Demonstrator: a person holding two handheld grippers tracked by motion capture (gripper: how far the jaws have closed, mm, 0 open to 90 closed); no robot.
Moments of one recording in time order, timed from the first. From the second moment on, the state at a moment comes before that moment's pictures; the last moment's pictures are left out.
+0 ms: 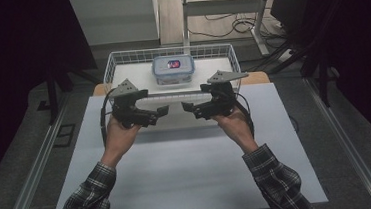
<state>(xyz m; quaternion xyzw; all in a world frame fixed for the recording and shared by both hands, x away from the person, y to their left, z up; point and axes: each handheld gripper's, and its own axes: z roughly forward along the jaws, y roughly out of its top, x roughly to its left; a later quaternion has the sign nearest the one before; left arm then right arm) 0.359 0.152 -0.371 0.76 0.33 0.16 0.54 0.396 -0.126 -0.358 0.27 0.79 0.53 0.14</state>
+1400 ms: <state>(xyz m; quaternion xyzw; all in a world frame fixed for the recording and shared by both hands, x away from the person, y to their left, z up) 0.309 0.162 -0.458 0.78 0.35 0.14 0.50 0.347 -0.130 -0.435 0.26 0.83 0.47 0.15</state>
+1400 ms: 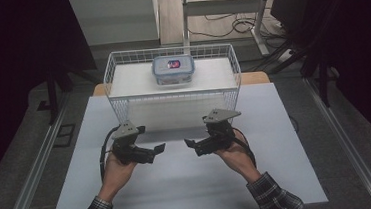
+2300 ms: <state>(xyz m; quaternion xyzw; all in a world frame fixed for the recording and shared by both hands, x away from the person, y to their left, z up) 0.274 0.153 -0.493 0.80 0.33 0.14 0.48 0.315 -0.134 -0.468 0.26 0.84 0.45 0.12</state>
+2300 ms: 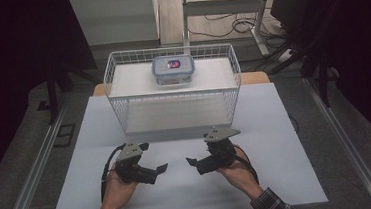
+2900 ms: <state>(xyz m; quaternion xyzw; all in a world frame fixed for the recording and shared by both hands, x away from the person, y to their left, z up) 0.255 0.163 -0.508 0.81 0.34 0.14 0.46 0.297 -0.147 -0.484 0.26 0.85 0.44 0.12</state>
